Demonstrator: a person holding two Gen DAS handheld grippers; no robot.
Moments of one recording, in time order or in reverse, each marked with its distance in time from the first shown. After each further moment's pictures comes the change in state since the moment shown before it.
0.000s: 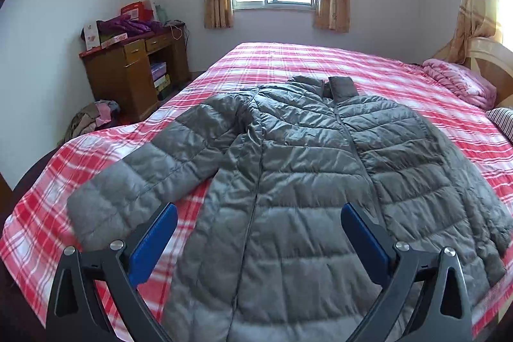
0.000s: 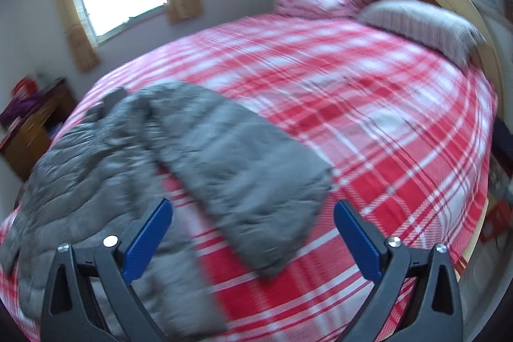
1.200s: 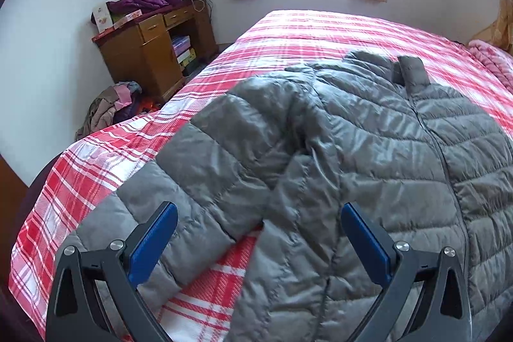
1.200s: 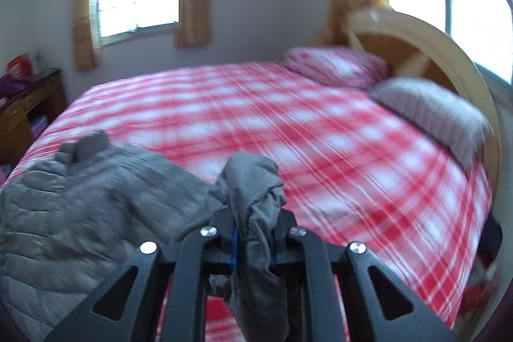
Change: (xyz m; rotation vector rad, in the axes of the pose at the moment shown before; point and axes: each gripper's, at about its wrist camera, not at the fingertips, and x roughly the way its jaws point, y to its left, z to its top) left arm 0.133 0.042 0.061 -0.016 0.144 0.158; right arm 0.031 0.077 0.149 -0.264 -0.223 -0.062
